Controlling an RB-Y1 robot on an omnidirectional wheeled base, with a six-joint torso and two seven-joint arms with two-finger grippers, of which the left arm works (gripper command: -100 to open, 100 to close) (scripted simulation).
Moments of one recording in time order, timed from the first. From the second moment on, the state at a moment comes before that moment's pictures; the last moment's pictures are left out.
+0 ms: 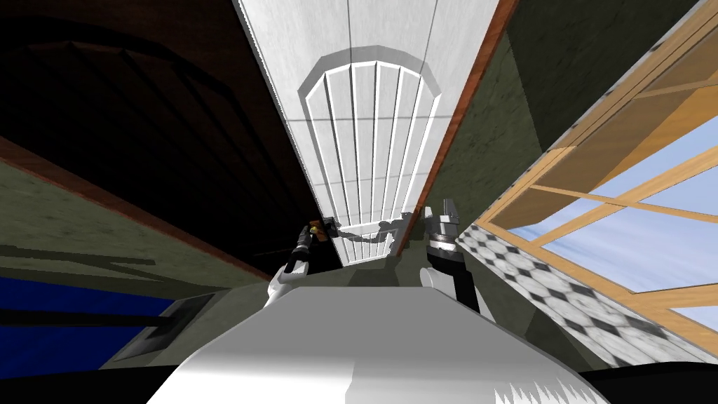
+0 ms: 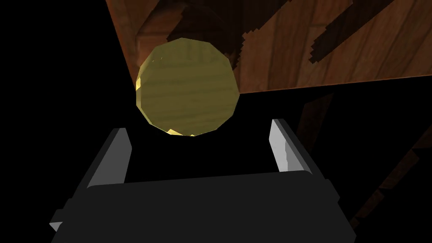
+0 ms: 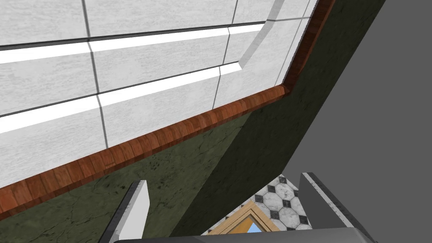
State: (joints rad) arm 0.04 0.26 0.19 -1.23 0.09 -0.30 0.16
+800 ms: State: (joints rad) arm 0.06 0.27 0.20 -1.22 0.09 -0.31 0.16
